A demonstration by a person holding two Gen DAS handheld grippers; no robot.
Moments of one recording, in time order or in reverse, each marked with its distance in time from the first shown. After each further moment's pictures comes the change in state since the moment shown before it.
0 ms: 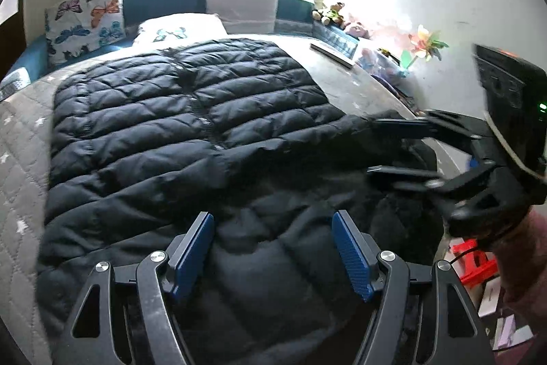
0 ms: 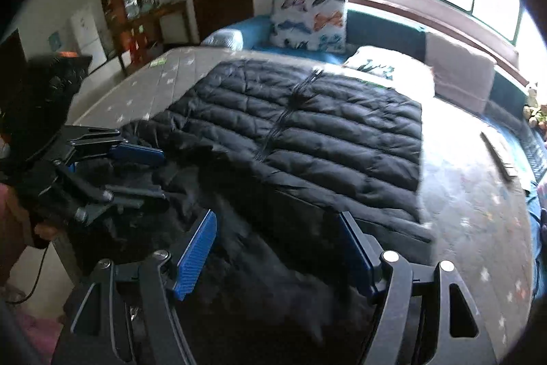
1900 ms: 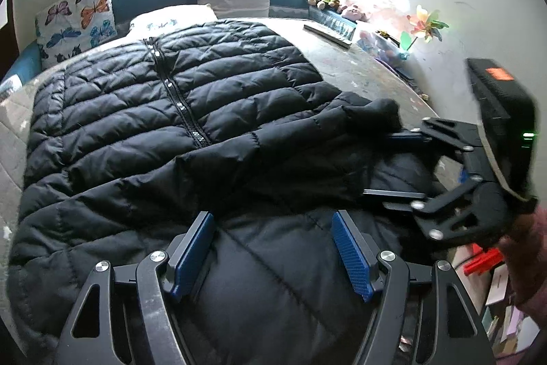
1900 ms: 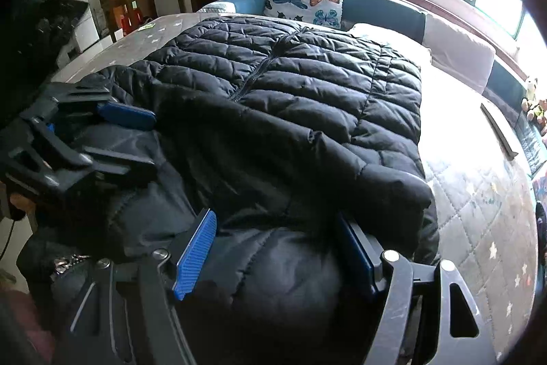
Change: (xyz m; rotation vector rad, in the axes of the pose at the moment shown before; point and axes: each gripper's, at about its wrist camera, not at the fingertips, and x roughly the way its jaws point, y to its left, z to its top) left arm 0.029 -0.014 -0.007 0.055 0.044 0.023; right arm 0.022 -0.023 -0.052 -0.016 0.074 -0.038
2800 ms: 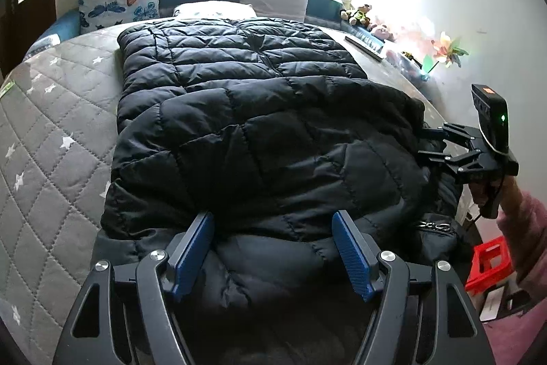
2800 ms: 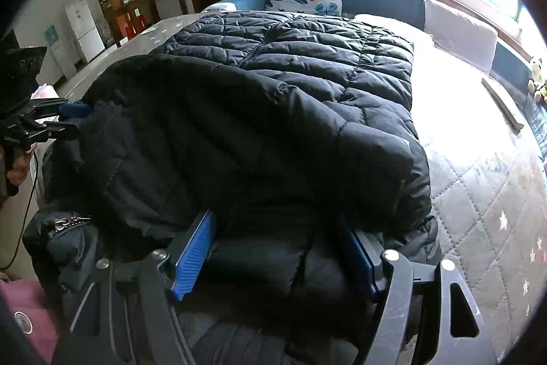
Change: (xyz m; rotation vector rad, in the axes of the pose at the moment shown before) left arm -0.079 0.077 -0.089 -0.154 -0.032 0.051; right arm -0.009 -0.020 -0.026 0.048 0.005 0.054
